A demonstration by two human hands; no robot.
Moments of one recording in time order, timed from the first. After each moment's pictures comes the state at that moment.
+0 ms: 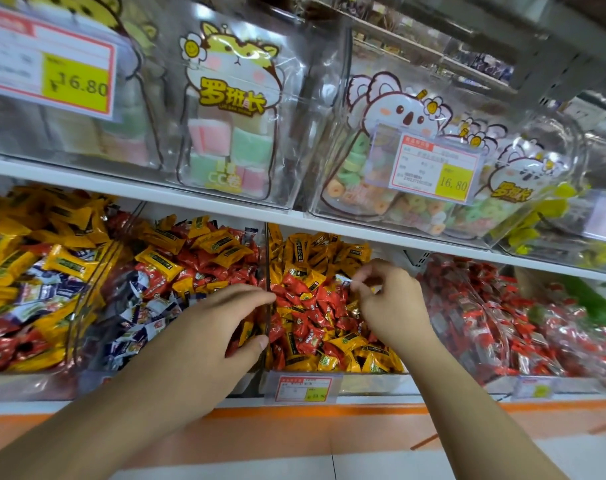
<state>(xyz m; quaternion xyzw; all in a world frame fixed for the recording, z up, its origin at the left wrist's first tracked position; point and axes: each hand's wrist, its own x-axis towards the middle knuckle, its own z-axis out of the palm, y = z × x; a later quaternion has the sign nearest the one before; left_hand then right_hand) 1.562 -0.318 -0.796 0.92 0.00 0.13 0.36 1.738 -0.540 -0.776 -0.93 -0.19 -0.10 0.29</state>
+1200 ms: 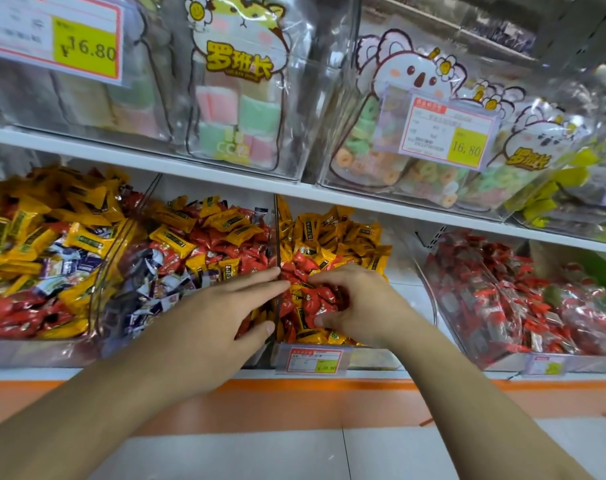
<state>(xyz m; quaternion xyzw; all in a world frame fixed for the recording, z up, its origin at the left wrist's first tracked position) 1.555 -0.316 -0.799 0.95 -0.01 0.06 0.29 1.711 -0.520 -0.788 -0.93 -0.33 0.09 0.12</state>
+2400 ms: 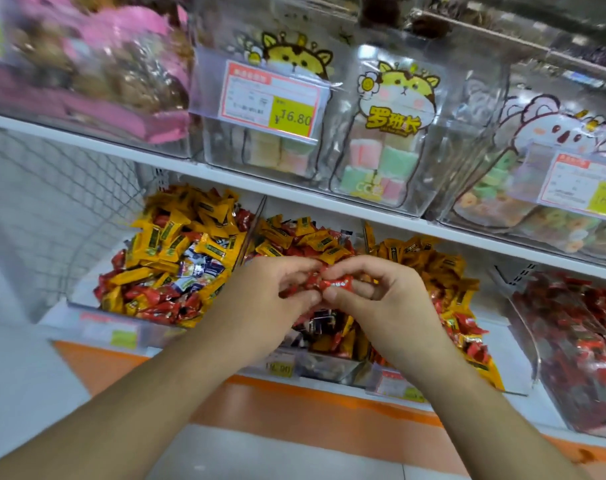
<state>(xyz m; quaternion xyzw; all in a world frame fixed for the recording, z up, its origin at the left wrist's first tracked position) 1.524 -0.263 -0.775 0.83 0.14 0.17 0.51 1.624 -0.423 -0.751 -0.75 -0.34 0.16 0.55</state>
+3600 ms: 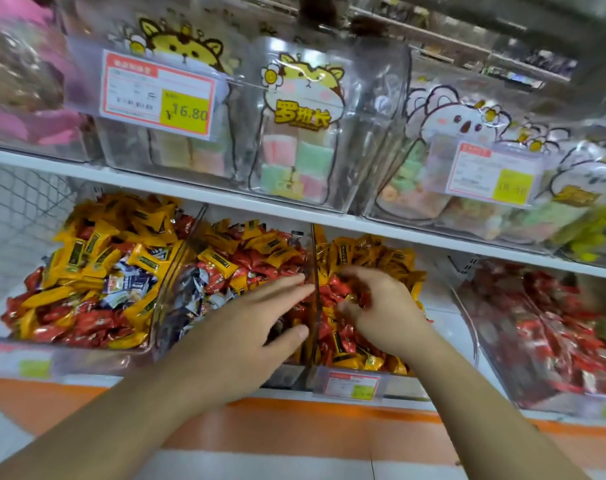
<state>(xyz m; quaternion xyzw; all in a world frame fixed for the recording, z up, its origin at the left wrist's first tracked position) 1.547 -0.299 -0.790 0.94 0.01 0.08 0.33 1.709 -0.487 -0.781 -0.93 -0.31 0.03 0.20</state>
